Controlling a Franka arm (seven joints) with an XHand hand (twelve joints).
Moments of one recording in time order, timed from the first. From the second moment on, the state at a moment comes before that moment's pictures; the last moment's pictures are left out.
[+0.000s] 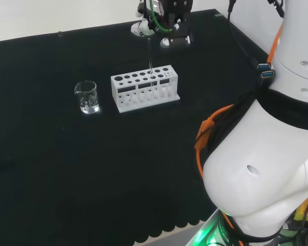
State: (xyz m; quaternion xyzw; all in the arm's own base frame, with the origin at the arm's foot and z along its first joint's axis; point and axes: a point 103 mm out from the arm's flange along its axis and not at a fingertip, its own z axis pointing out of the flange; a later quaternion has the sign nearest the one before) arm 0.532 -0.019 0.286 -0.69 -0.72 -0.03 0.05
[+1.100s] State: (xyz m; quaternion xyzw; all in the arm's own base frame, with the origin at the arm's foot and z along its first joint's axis) arm 0.539 -0.044 0.251 -0.70 -0.71 0.01 0.07
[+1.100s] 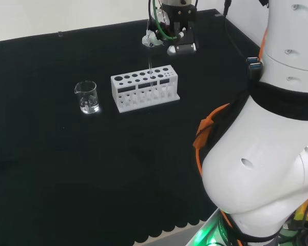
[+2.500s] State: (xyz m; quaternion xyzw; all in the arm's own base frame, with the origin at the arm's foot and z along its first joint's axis) arm 0.540 -0.026 0.248 -0.69 -0.72 0.00 0.08
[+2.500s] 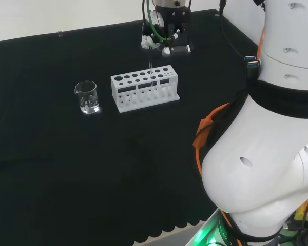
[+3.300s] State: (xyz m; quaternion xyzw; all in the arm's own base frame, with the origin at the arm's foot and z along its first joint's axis) arm 0.550 -0.020 0.264 -0.69 -0.72 -0.07 0.02
